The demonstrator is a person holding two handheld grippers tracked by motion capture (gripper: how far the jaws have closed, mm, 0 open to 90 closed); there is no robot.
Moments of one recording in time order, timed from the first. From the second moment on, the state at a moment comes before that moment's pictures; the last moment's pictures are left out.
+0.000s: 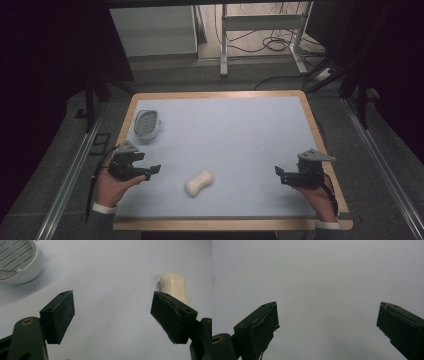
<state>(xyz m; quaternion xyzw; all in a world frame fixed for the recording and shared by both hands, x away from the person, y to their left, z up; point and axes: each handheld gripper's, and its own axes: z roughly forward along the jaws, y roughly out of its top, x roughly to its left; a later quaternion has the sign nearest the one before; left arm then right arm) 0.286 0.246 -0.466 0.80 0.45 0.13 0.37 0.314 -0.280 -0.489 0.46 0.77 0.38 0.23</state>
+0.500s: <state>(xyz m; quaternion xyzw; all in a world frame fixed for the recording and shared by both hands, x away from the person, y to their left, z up) 0.290 0.226 -0.466 0.82 0.44 0.12 0.34 0.312 -0.281 -0.490 0.46 0.77 0.37 0.24</state>
